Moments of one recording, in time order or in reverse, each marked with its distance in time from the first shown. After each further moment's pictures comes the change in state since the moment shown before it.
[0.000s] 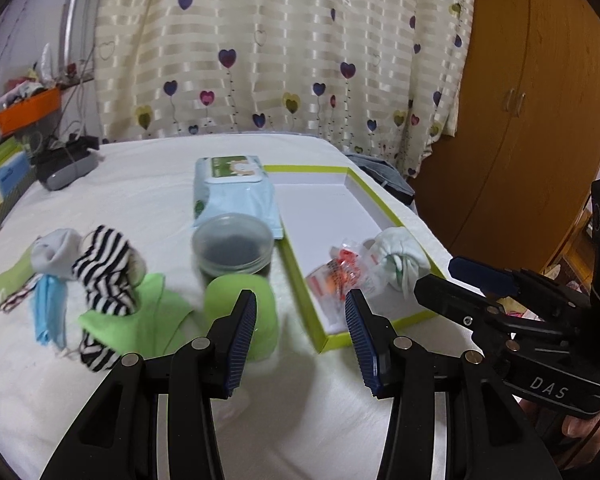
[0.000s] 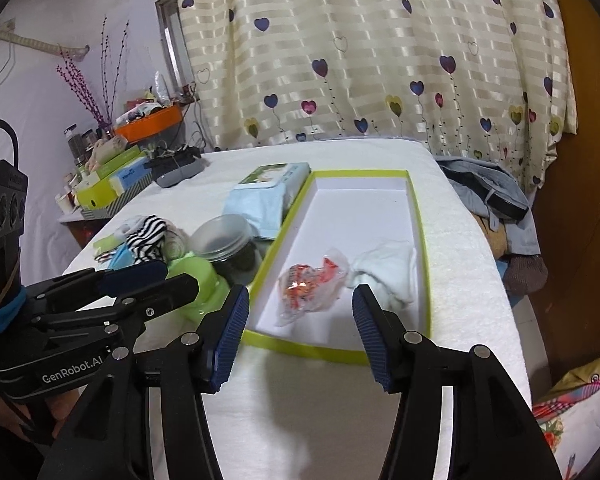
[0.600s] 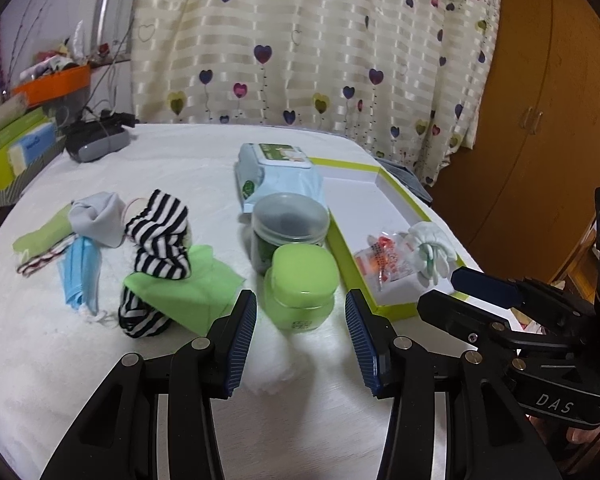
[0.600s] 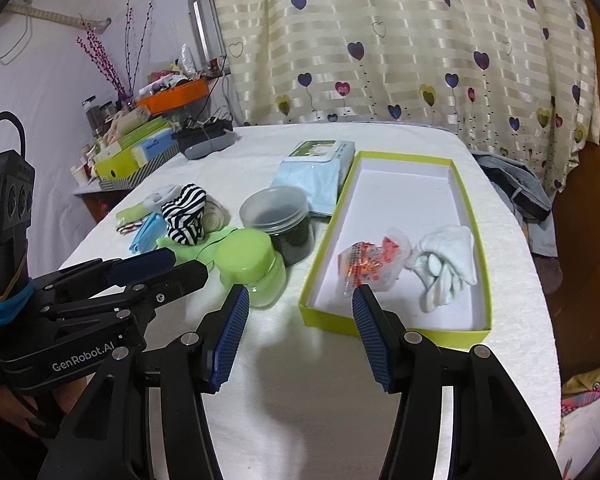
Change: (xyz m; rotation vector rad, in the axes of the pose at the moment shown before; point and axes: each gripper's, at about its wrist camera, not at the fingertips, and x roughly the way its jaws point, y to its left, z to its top) left arm -0.016 0.040 -0.021 -0.075 -0.008 0.031; right arm 0.012 0.043 -0.011 -0.060 0.065 0.039
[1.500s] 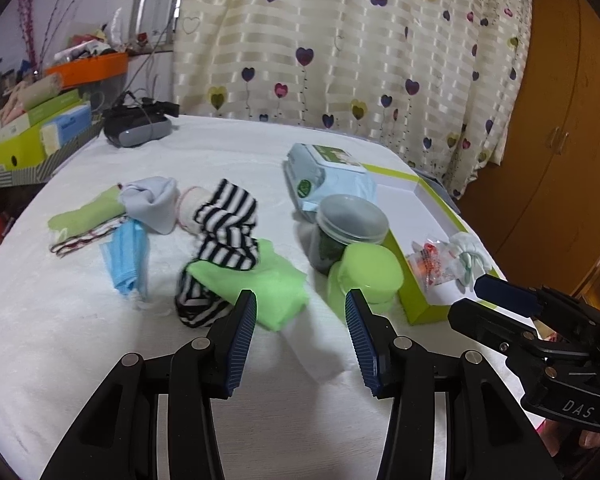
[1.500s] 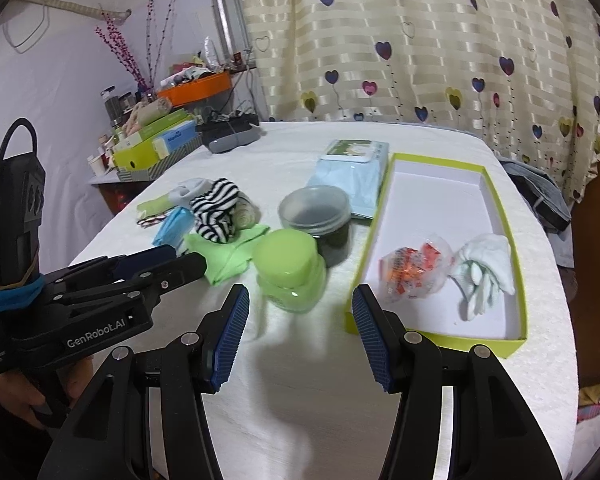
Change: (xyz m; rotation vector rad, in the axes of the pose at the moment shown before) left arm -0.011 0.041 -0.005 -0.078 -0.014 0.079; right arm 0.009 0.030 0.003 -0.051 0.003 0.063
